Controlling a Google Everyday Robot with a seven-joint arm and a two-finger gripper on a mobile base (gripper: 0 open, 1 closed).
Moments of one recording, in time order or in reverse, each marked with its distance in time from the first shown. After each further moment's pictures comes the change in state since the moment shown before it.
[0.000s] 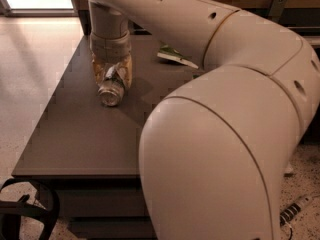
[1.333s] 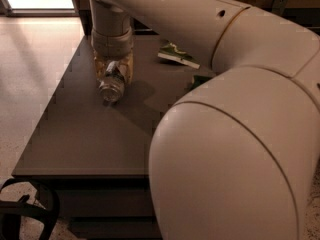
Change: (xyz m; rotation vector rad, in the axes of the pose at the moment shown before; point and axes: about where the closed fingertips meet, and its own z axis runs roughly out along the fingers) arm -0.003 -0.005 -0.013 -0.006 -0.056 -0.010
